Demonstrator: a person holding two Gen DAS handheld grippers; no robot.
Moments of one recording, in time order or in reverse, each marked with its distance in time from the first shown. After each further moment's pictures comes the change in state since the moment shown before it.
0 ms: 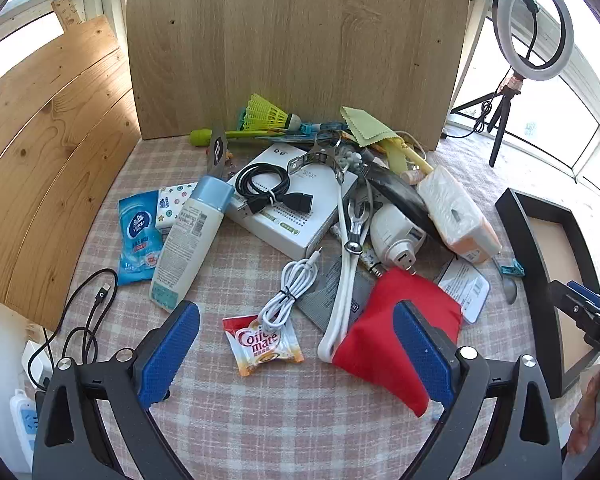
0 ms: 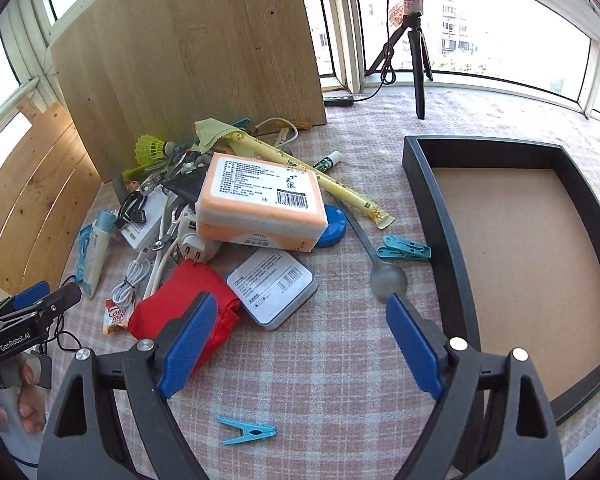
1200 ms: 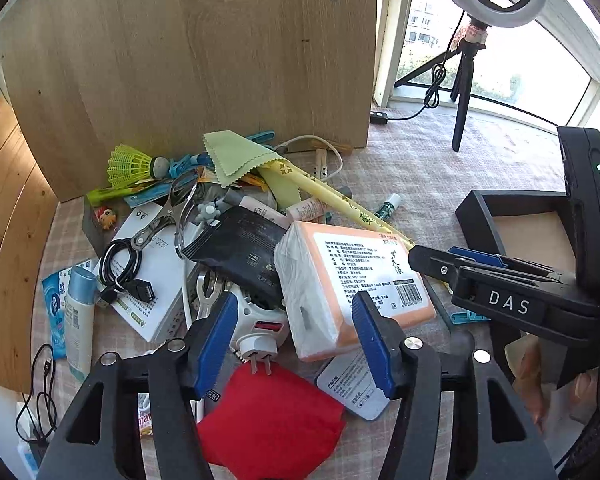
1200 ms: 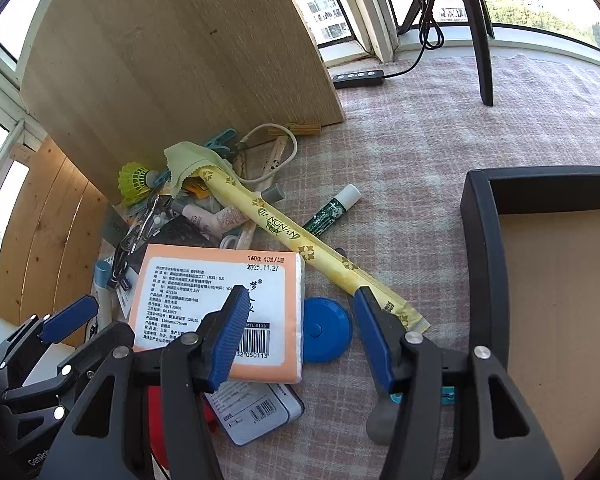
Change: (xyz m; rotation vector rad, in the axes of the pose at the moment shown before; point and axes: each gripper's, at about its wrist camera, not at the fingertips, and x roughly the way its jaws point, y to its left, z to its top) left arm 0.062 -0.147 0.065 0.166 0.095 -0.014; right arm 0.125 -0.053 0.094 0.067 0.192 0.257
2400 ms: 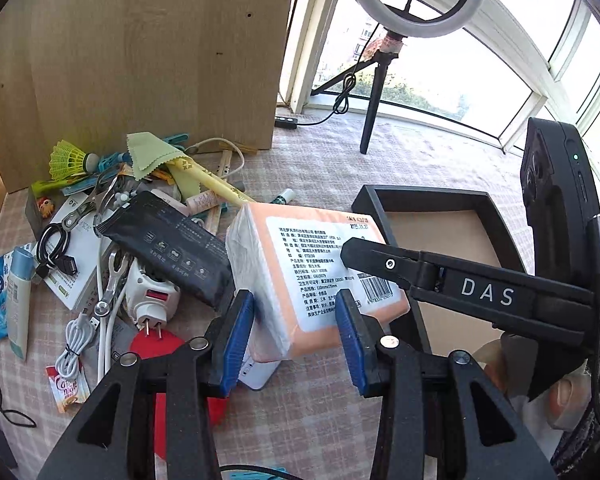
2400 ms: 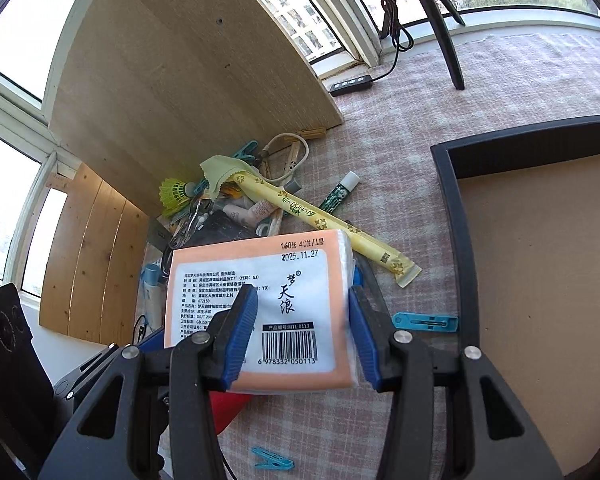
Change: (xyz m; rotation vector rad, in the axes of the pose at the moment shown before) left arm -0.050 -0.063 -0.026 0.022 -0.050 -0.265; right arm -0.083 -0.023 -0.019 0.097 -0.043 0.095
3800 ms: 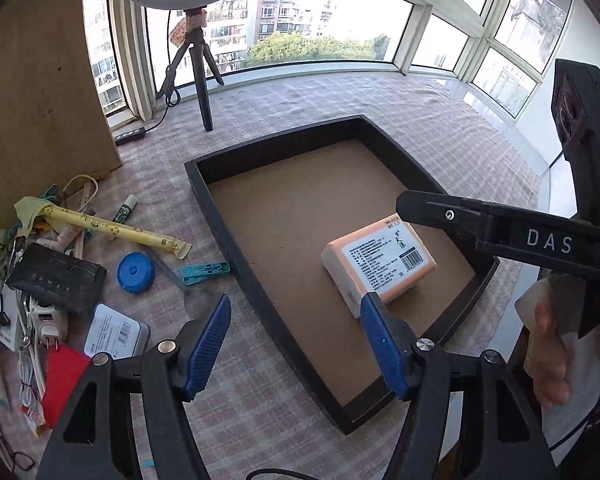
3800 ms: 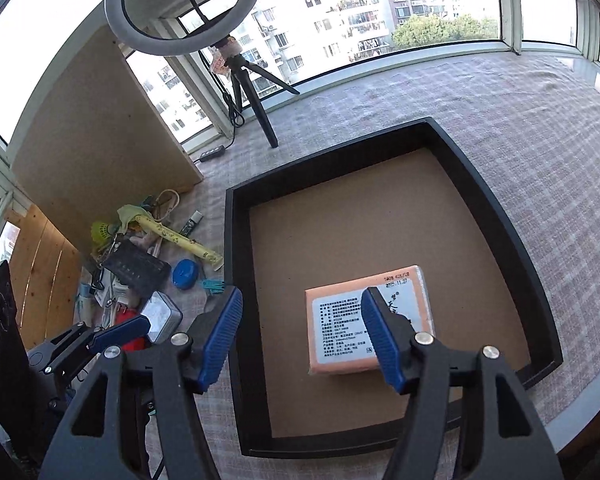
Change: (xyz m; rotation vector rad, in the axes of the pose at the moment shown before) left arm -0.001 -0.117 -0.036 0.299 0.070 -0.089; right arm -0.148 -0.085 -0.053 0.035 -0.172 -0.265
